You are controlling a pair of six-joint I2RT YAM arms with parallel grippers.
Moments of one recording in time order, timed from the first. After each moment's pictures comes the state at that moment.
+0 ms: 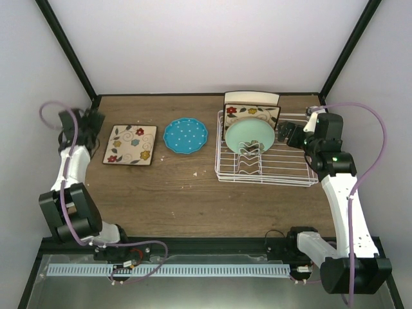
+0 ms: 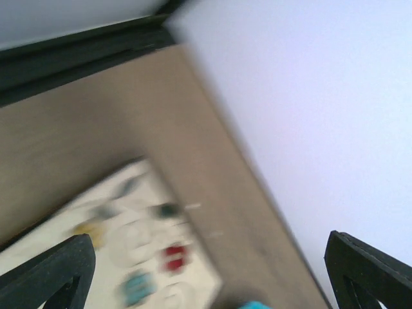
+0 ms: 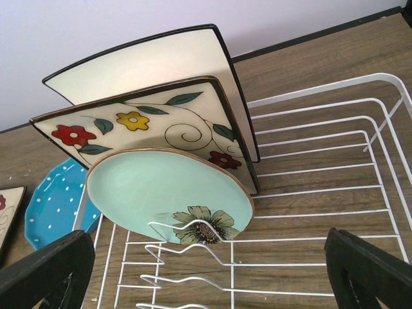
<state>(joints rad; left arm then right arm) 0.35 1.42 1.00 -0.20 0.15 -0.97 0.00 1.00 1.08 -0.62 -0.18 0.28</state>
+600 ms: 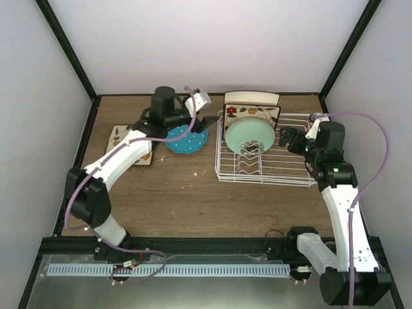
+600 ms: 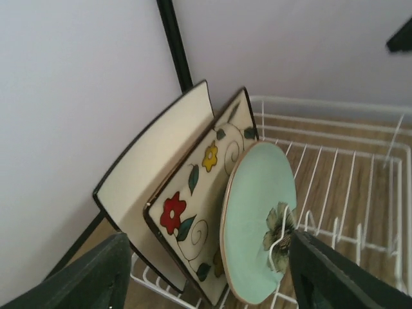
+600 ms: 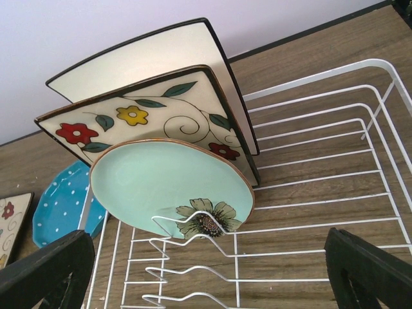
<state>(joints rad) -0.49 1.61 1.37 -0.02 0.58 0.32 0.00 0.91 1.01 -0.61 -0.17 0.34</state>
